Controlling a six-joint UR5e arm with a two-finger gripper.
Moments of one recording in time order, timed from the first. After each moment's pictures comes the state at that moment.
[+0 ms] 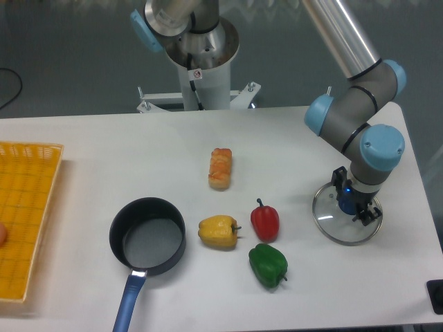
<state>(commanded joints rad) 2.80 -2.19 -1.52 -0.96 1.60 1.81</state>
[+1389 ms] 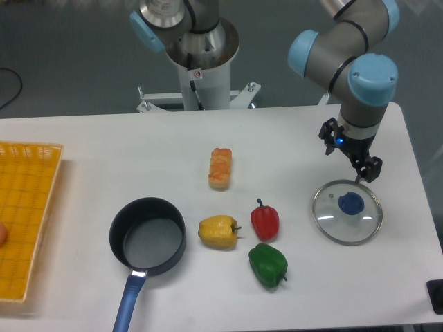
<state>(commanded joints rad) 2.81 -1.91 -1.61 -1.11 1.60 1.62</state>
